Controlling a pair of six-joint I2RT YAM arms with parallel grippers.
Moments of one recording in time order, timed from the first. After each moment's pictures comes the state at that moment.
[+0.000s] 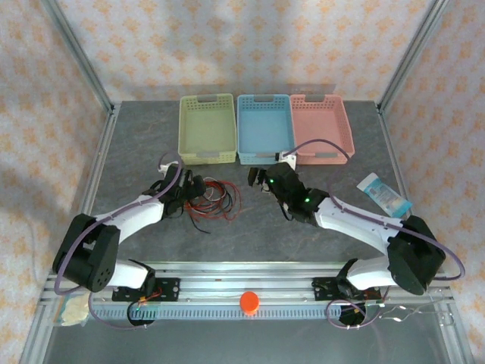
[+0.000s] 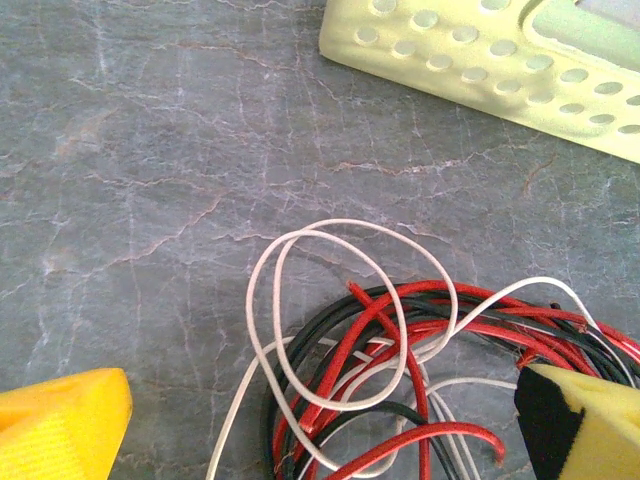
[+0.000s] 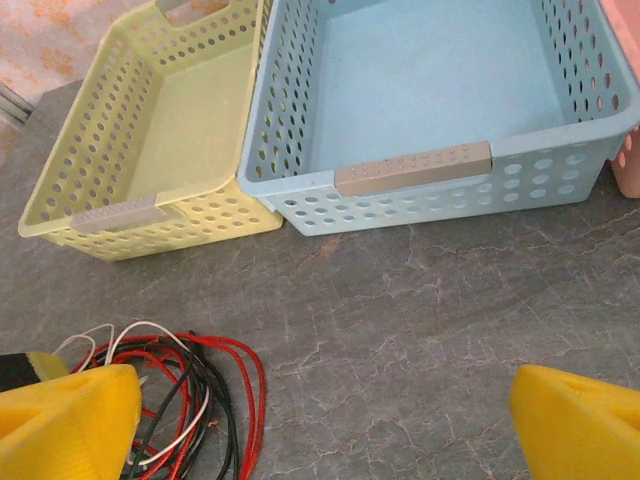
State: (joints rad) left arm -0.32 1.38 0.63 -0.14 -0.22 -0.66; right arm 0.79 1.32 0.82 -0.08 0.38 0.70
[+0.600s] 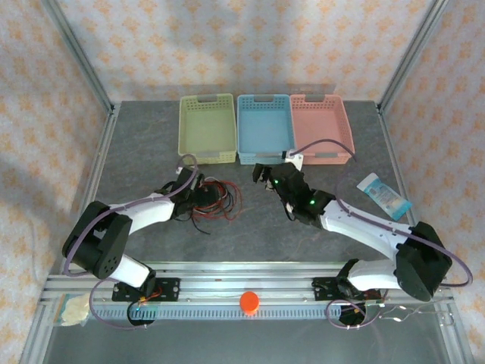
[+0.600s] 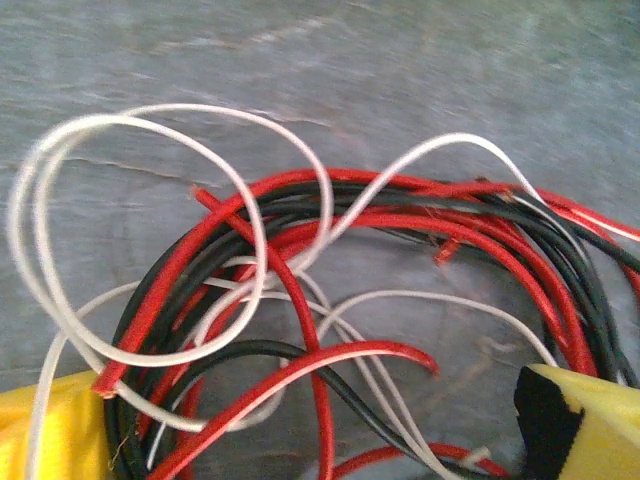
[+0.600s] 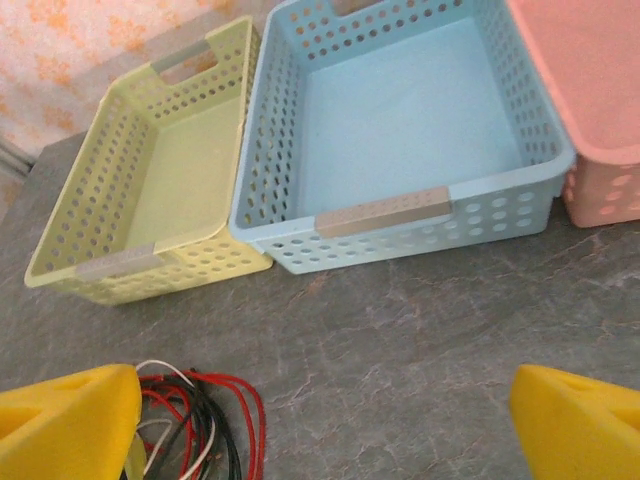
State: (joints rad) left arm -0.41 1.49 0.65 -0.10 -0.11 -0.58; right arm 0.79 1.26 0.80 -0.09 0.47 0.73
